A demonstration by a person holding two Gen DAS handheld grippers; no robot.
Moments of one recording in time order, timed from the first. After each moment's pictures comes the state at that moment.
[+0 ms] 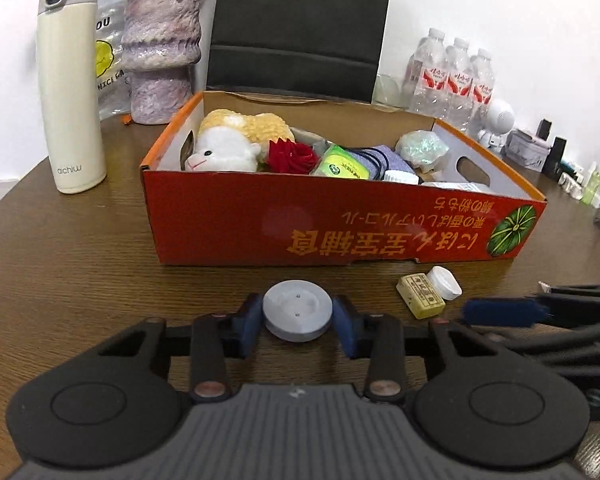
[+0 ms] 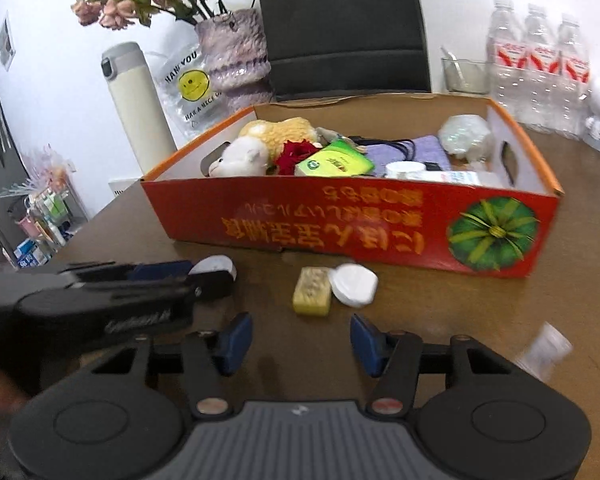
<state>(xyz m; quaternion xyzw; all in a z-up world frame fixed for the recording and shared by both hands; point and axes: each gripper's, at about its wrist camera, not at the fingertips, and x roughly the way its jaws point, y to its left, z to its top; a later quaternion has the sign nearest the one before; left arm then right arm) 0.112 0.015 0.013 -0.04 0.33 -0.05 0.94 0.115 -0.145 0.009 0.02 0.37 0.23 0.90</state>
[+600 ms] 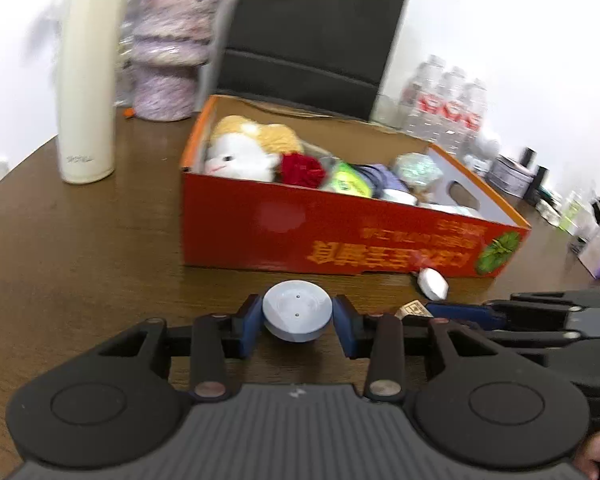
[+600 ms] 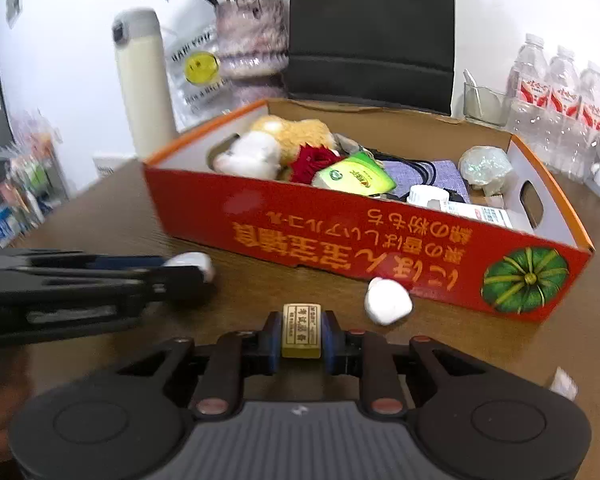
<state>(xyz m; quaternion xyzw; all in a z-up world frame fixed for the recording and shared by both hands) 0.105 0.046 0.021 -0.09 0.32 -0.09 0.94 0.111 -0.110 0.013 -0.04 0.35 0.22 0.91</state>
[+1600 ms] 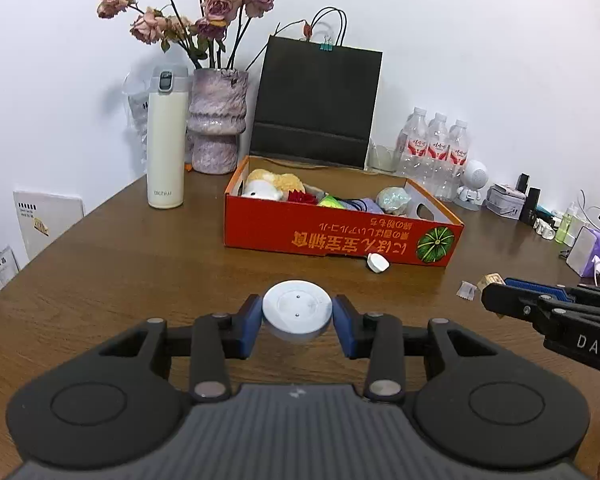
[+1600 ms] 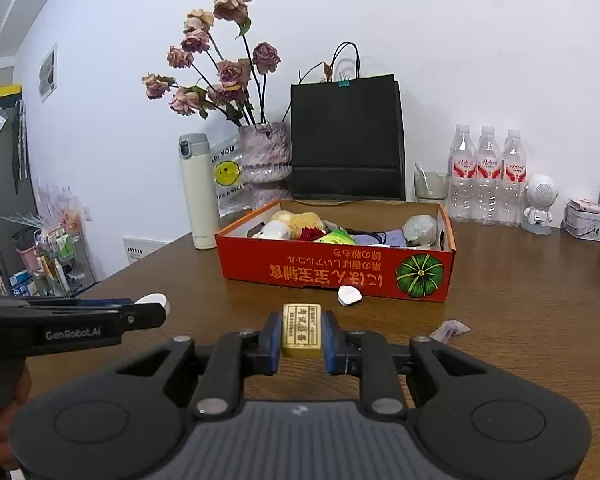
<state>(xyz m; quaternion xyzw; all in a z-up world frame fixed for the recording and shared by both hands) -0.068 -0.005 0.075 -0.06 0.23 0.00 0.97 -0.065 -0.193 0.067 0.00 0.21 0.22 0.95</state>
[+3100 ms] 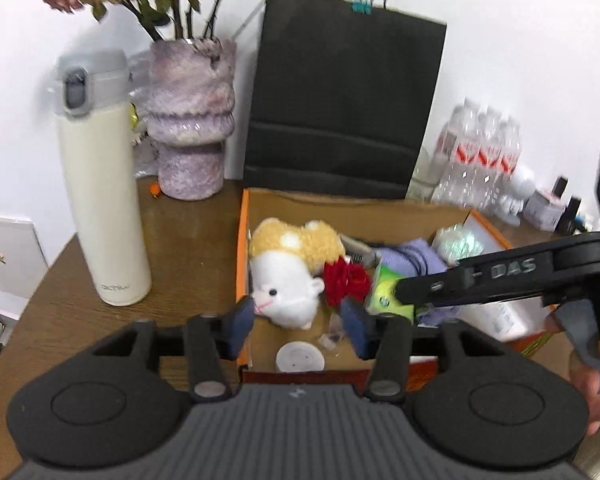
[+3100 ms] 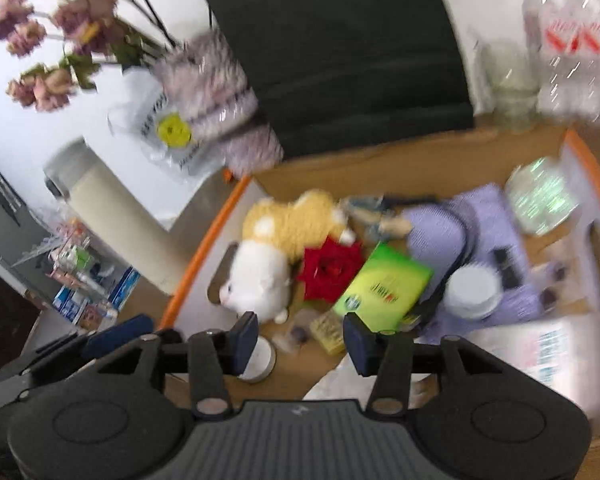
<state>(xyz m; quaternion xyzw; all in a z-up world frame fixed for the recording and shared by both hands) 0.173 0.069 0.107 -0.05 0.30 -0.04 0.95 0.257 -0.122 0.075 0.13 0.43 0.25 0.86</state>
